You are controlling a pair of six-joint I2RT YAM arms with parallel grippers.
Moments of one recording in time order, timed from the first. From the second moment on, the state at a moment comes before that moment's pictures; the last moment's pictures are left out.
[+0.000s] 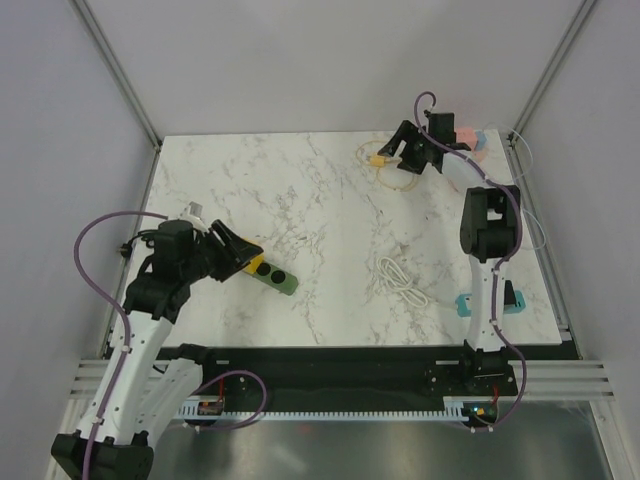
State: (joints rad) left arm -0.18 0.73 0.80 -0.65 0.31 -0.84; right arm 0.08 2.40 1.99 -0.26 -0.40 0.61
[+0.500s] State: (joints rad) left arm -0.10 1.16 1.23 -0.90 -0.13 -0.87; right arm 0.33 1.79 1.46 -0.30 -0.21 0.47
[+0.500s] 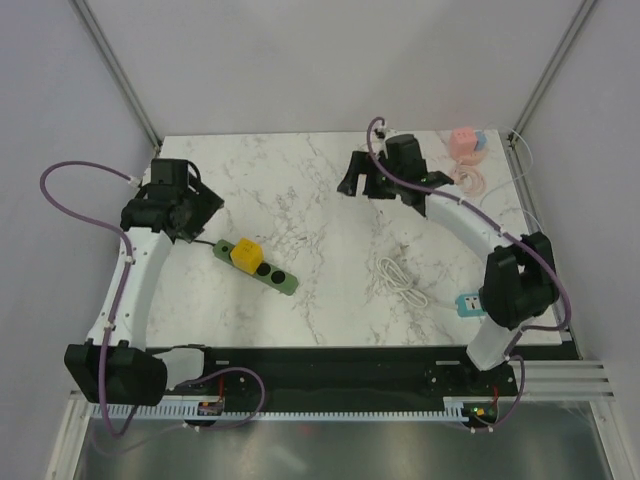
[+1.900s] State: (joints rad) left arm 0.46 1.93 1.40 -0.44 -0.24 -0.64; right arm 0.62 1.28 0.86 -0.21 -0.16 0.50
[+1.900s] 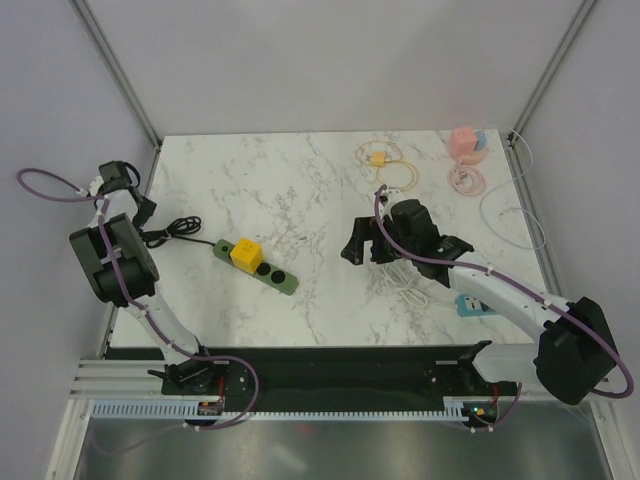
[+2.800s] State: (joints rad) left arm 0.47 2.05 1.45 -0.47 -0.22 -0.68; right arm 0.62 1.25 0.83 -0.20 -0.16 0.52
